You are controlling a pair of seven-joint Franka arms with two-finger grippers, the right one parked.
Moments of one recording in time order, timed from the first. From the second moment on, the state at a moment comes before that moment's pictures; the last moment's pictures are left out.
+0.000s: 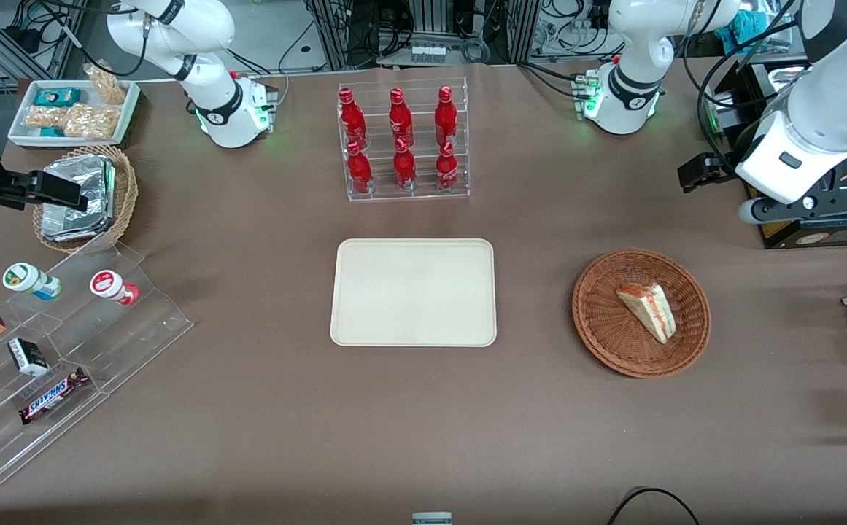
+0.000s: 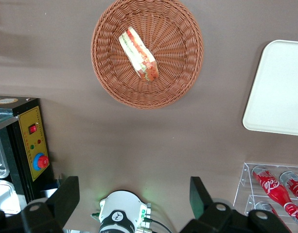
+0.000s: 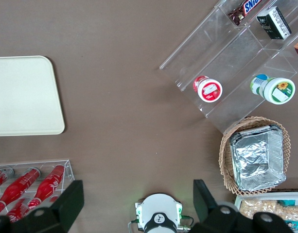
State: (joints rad) arm 0.04 0.03 -0.24 -1.51 0.02 1.32 -0.28
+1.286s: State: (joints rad) arm 0.05 0.25 -0.23 -1.84 0.02 1.84 -0.40
